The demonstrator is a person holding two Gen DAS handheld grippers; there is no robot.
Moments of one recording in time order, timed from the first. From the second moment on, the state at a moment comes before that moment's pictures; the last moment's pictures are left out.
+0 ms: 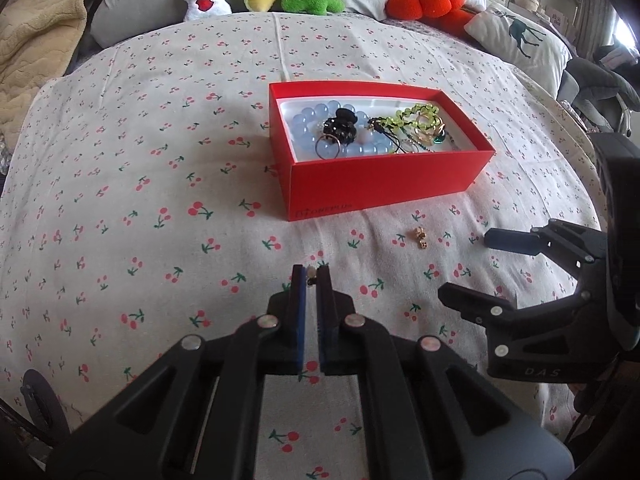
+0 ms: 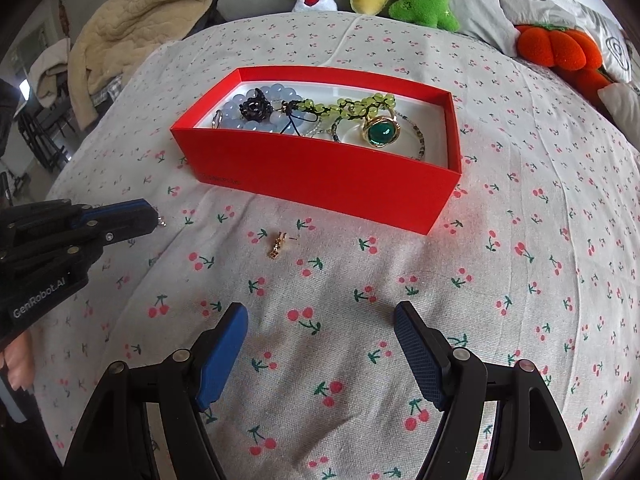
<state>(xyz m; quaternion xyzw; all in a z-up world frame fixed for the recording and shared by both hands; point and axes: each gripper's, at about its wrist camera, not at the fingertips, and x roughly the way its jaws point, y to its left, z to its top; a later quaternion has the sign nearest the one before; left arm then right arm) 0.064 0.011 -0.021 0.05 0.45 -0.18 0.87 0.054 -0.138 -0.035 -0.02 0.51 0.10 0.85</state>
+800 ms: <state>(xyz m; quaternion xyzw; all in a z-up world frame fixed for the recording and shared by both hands) 0.060 0.029 -0.021 0.03 0.46 -0.18 0.87 0.077 -0.117 -0.035 -0.02 0.49 0.10 0.87</state>
